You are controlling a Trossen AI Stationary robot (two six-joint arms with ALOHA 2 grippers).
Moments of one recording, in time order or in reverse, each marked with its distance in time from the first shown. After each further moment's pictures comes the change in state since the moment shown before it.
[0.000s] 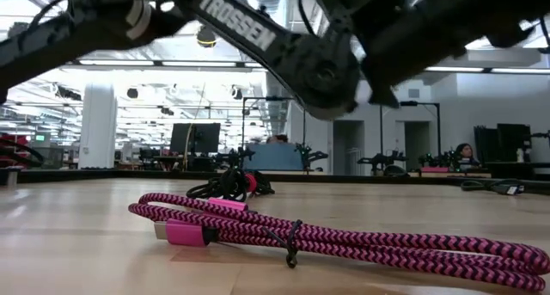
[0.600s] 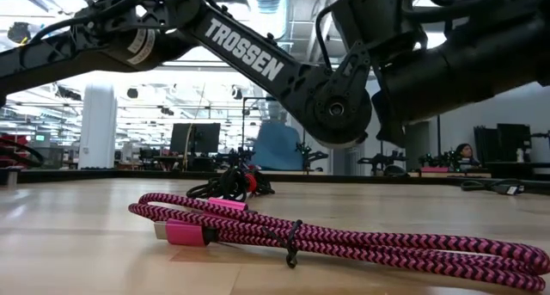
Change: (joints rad) left arm -0.009 0.111 0.113 -0.122 -0.104 0.187; right arm -0.024 0.000 0.000 -0.049 -0.001 -0.053
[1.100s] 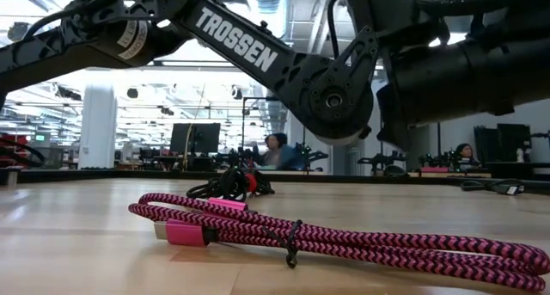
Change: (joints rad) left arm -0.044 -0.008 0.000 -0.121 -0.068 0.188; right arm -0.027 0.000 0.000 -0.020 -0.001 -0.024
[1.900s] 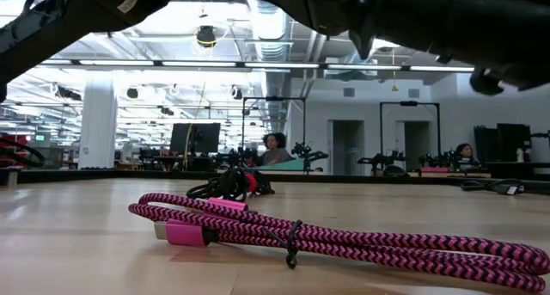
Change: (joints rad) left arm 0.021 -0.226 0.000 -0.825 -0.101 -0.153; right arm 0.057 -0.005 0.000 0.009 0.150 -0.019
